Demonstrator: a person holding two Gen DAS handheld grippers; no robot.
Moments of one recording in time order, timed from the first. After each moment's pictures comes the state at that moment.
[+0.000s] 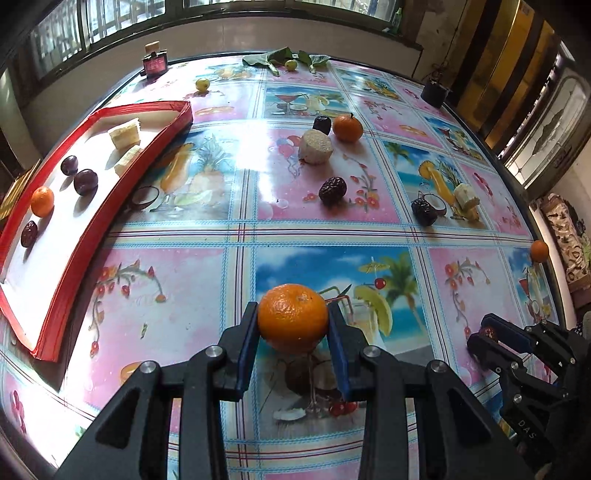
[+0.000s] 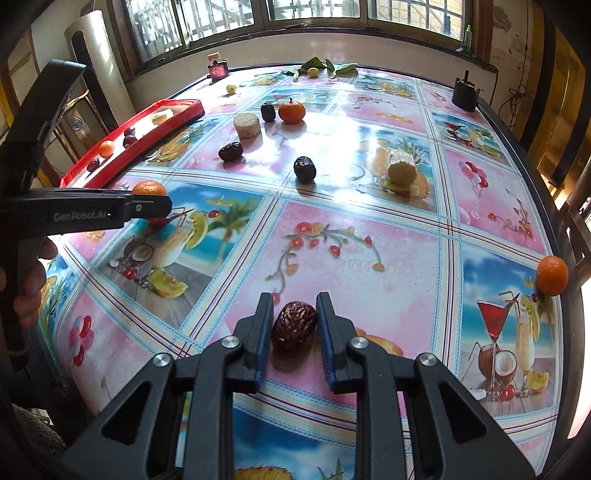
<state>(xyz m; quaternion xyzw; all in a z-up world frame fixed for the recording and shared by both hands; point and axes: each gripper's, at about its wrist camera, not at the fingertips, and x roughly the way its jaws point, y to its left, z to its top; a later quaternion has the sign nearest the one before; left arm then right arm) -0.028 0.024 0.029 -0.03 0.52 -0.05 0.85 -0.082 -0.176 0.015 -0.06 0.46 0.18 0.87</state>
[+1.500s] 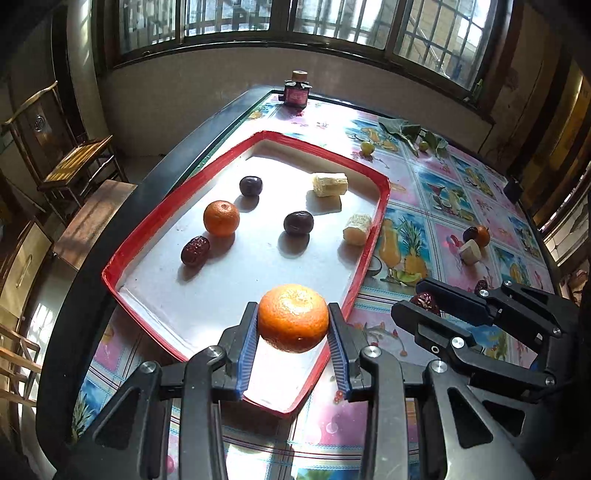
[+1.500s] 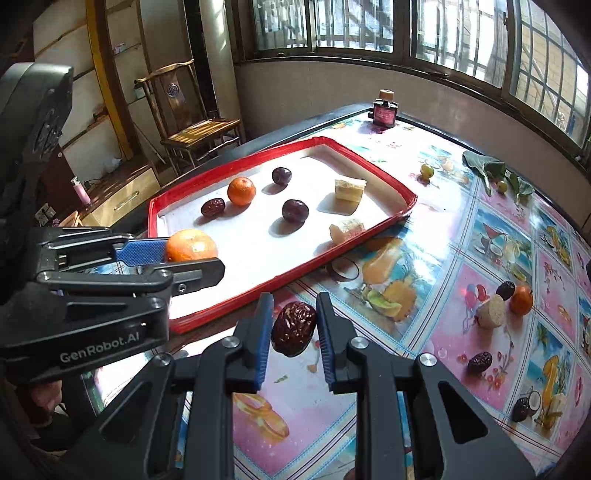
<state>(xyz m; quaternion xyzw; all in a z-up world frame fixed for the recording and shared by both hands) -0.030 0.205 0.069 -0.10 0.46 0.07 0.88 -0.023 0.087 0.064 -0.14 0.39 0.36 0.84</state>
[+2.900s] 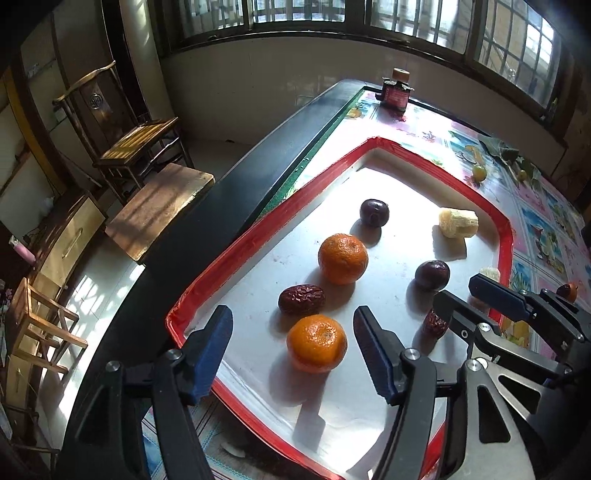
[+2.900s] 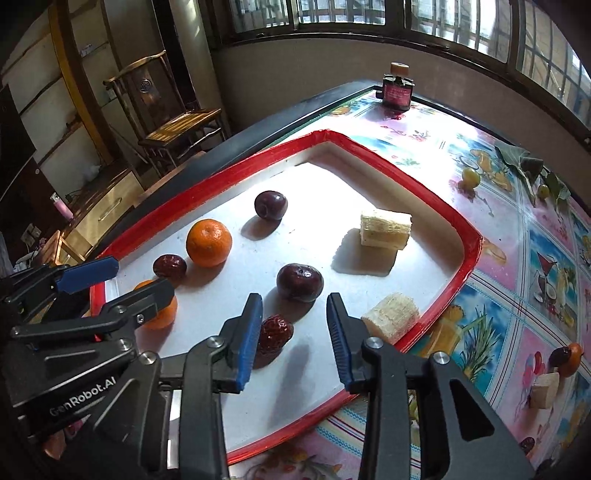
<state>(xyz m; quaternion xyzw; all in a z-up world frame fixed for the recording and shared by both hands) 0.009 0.271 0.048 -0.09 0.47 0.20 0.85 0.055 0.160 0.031 -0.12 0.44 0.32 0.83</state>
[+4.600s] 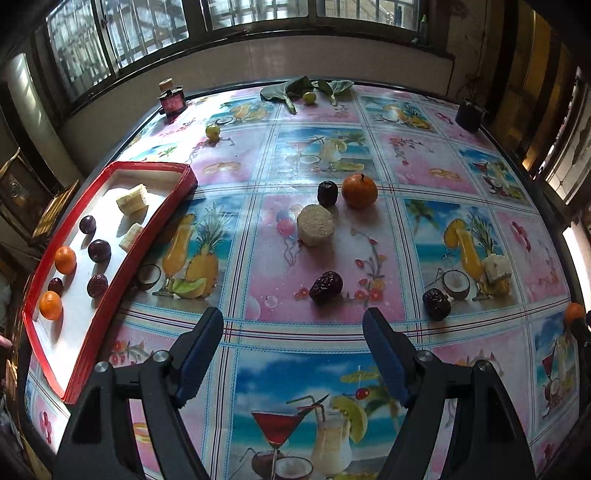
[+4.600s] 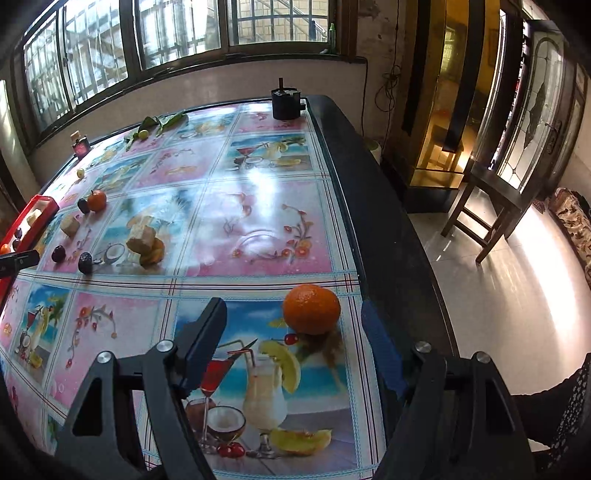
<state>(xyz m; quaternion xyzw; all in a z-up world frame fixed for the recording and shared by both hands) 0.031 -0.027 0.046 0.02 0.49 0.04 0.87 -0.030 -0.353 0.038 0.02 0.42 -0.01 0.91</state>
